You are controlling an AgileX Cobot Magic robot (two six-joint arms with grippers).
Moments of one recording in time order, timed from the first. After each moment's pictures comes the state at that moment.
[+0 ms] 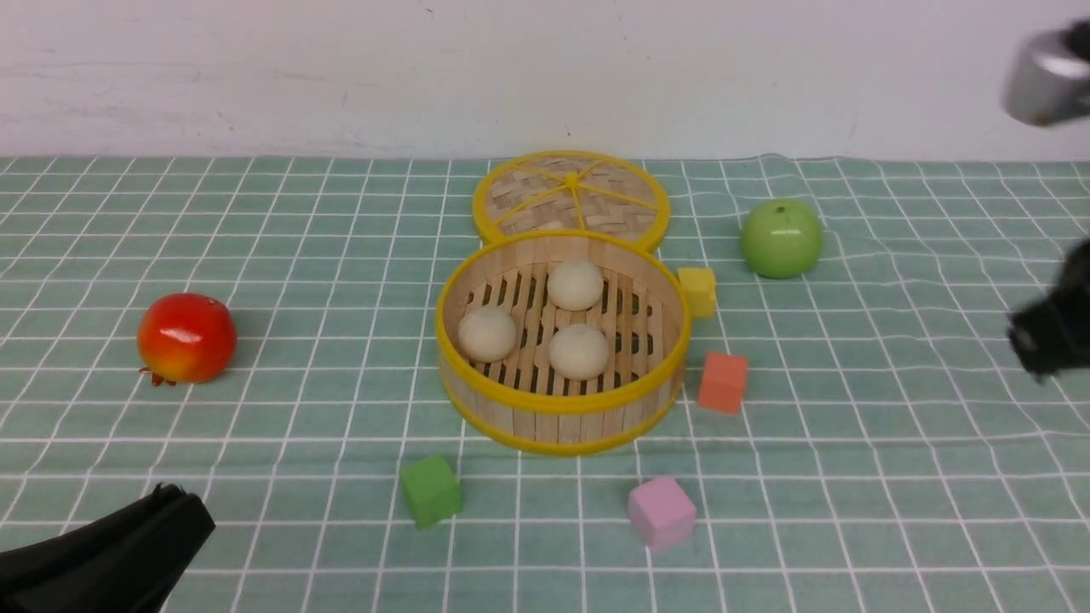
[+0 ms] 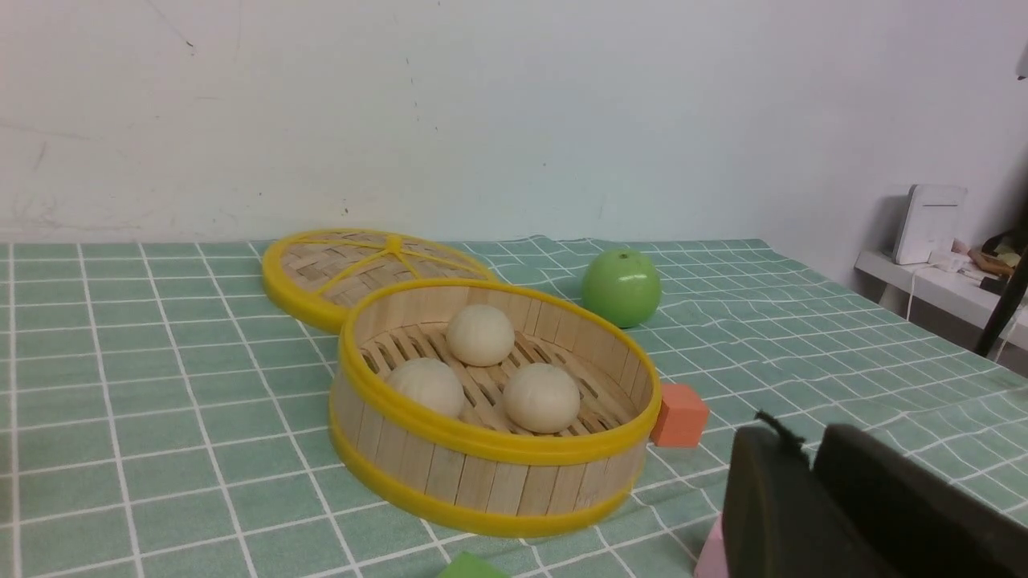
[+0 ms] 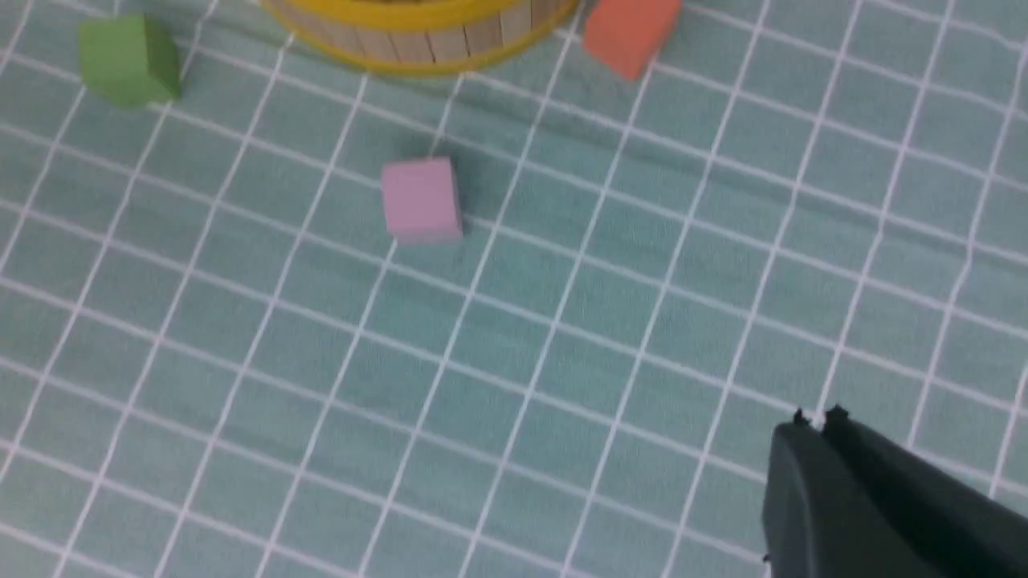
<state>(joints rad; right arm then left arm) 0.40 1.08 -1.24 0.02 1.21 0.10 -0.56 0.37 -0.09 -0.07 -0.27 -0.15</state>
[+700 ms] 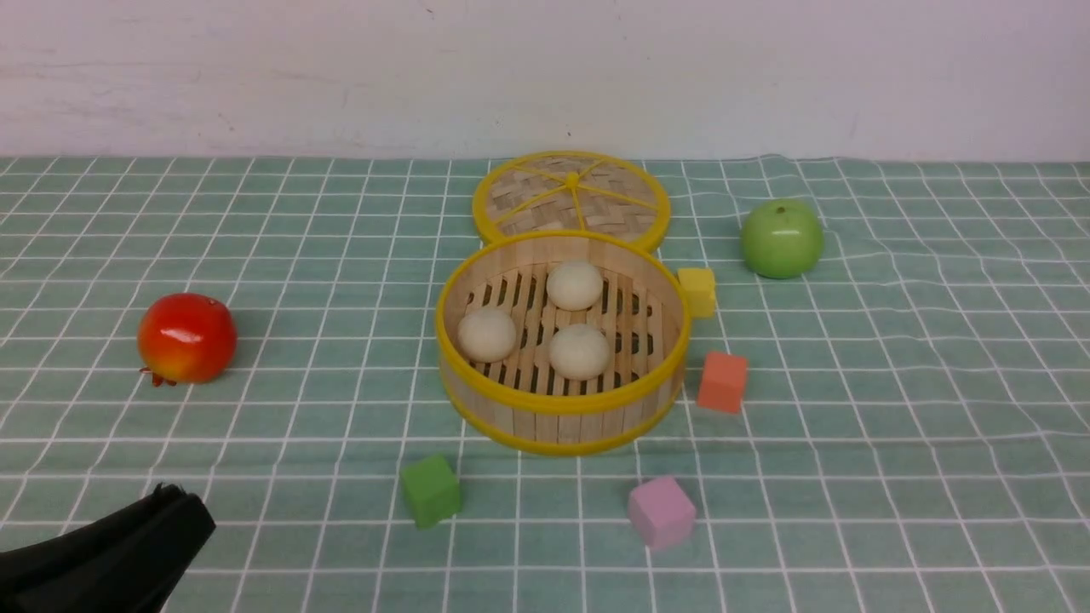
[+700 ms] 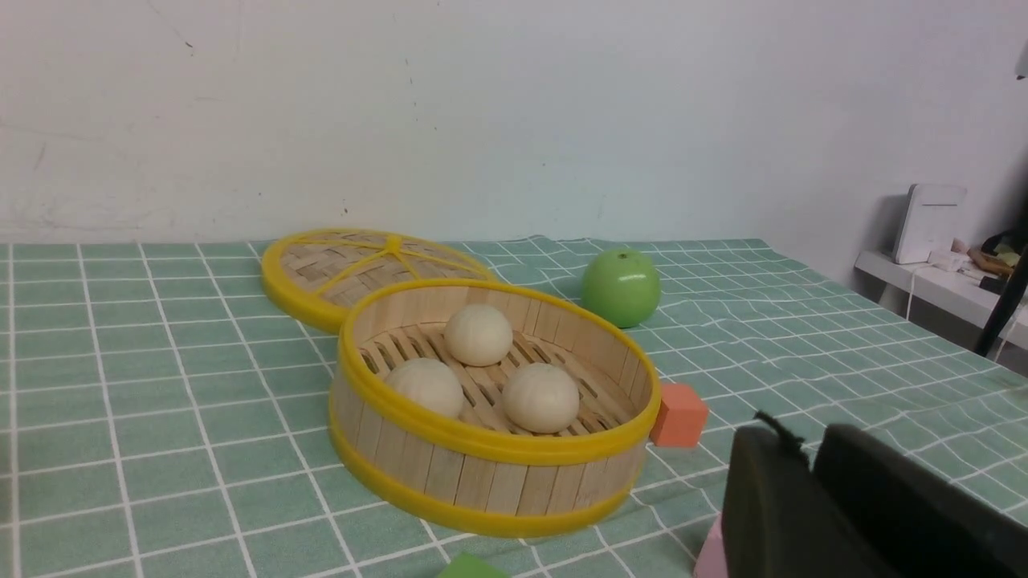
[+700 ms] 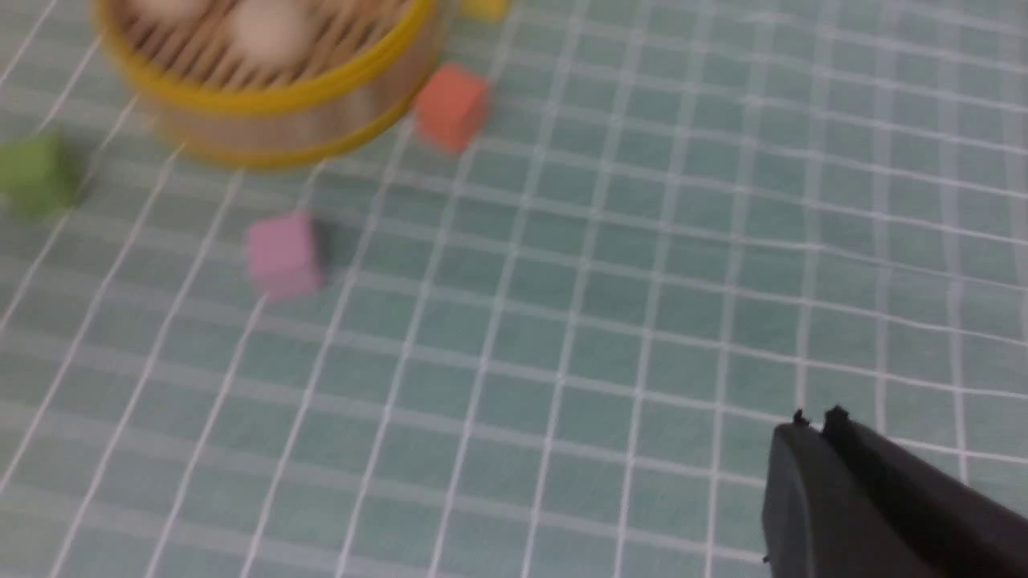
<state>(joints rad) 0.25 0.56 -0.96 -0.06 1.12 0.10 -0.56 0.37 -0.09 -0.07 -0.27 -0.15</state>
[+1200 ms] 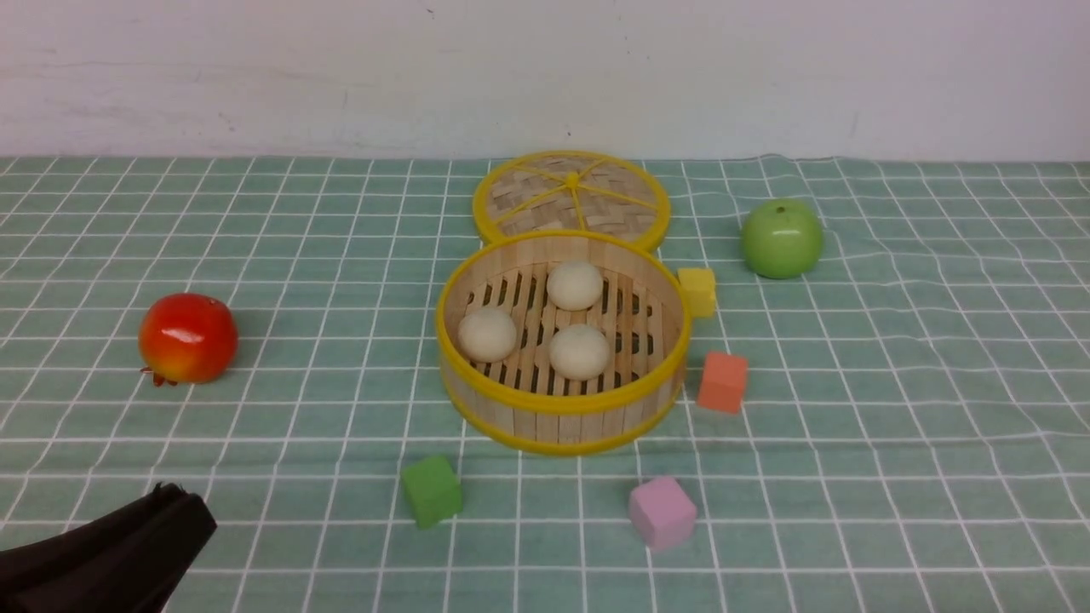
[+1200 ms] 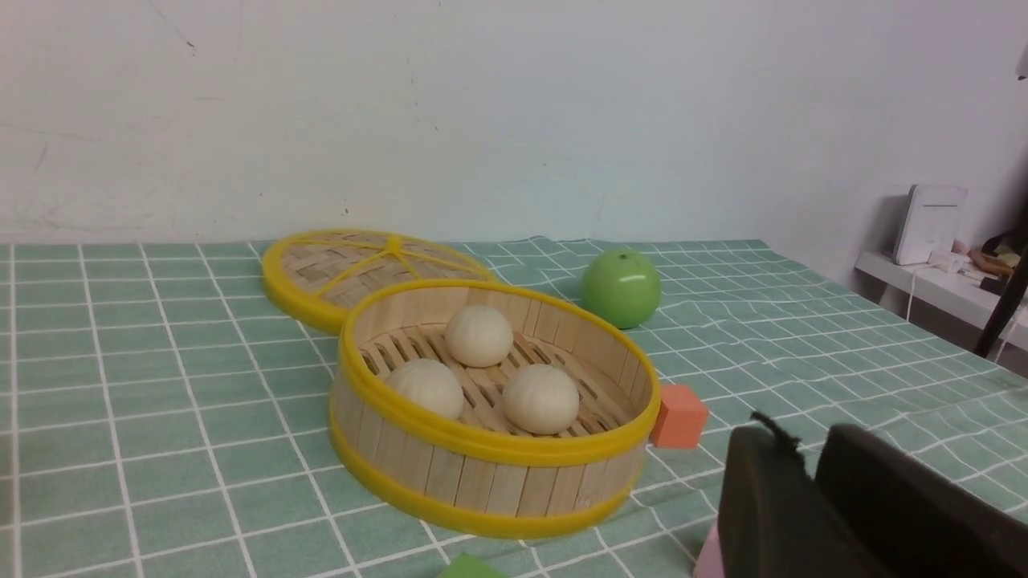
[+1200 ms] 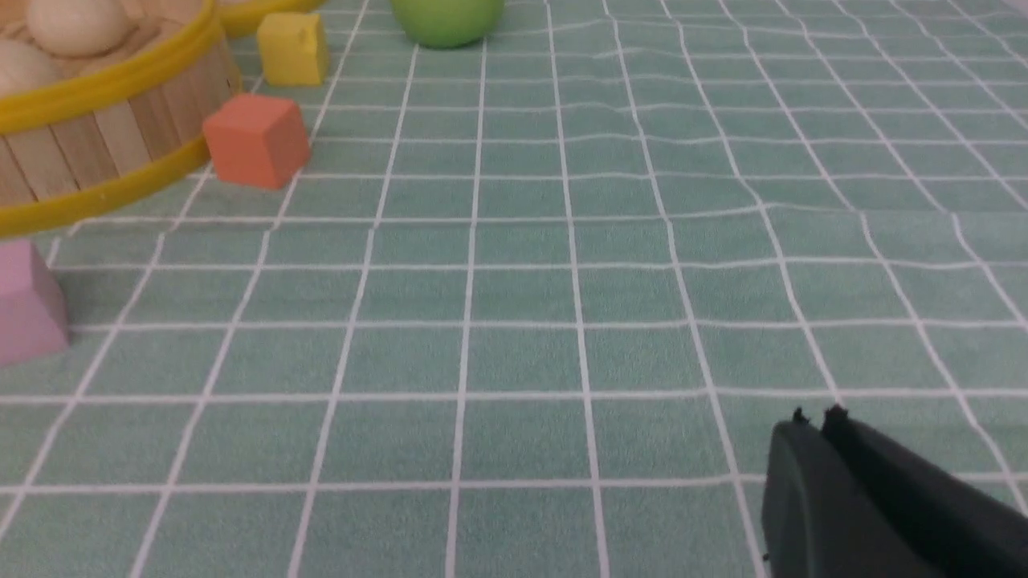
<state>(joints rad) 0.00 -0.01 0.02 -0.05 0.36 0.10 -0.56 0.37 -0.09 -0.07 -0.27 -0.15</state>
